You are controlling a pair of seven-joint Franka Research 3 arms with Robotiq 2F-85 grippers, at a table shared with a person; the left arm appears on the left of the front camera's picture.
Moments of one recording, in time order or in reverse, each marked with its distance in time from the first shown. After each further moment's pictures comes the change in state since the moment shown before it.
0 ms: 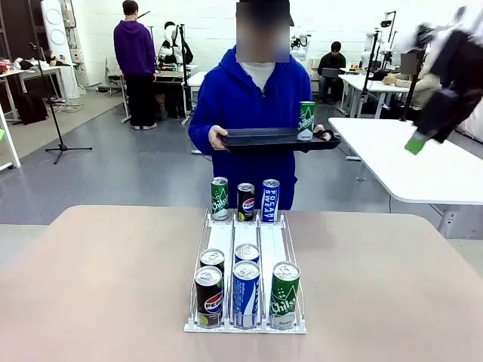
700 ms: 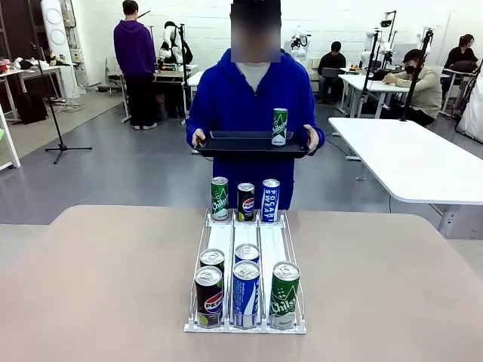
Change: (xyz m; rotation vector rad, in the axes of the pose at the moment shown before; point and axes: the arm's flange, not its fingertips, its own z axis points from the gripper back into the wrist) left arm 0.000 0.000 0.000 0.000 0.000 0.000; right arm -0.172 -0.073 0.032 0.085 -0.430 -0.052
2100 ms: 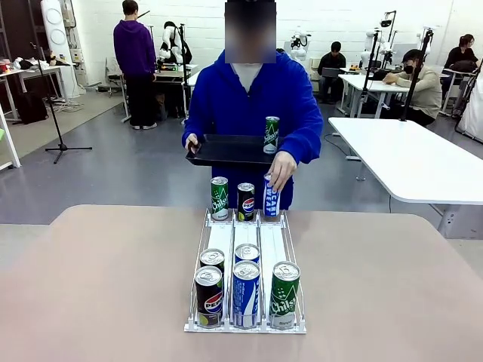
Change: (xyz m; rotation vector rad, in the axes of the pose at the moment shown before) left arm 0.000 0.000 0.000 0.000 0.000 0.000; right arm 0.005 0.006 0.000 -0.012 0.010 0.016
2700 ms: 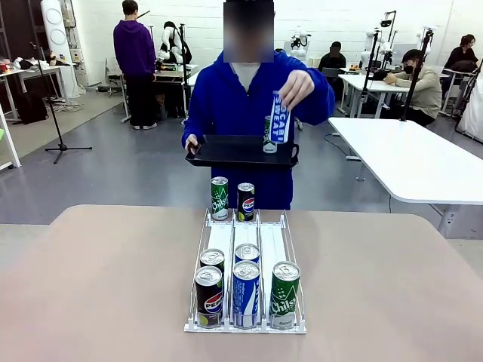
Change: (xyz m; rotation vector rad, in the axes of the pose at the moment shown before) left arm 0.000 0.000 0.000 0.000 0.000 0.000; right arm 0.000 0.000 0.000 0.000 0.000 0.000
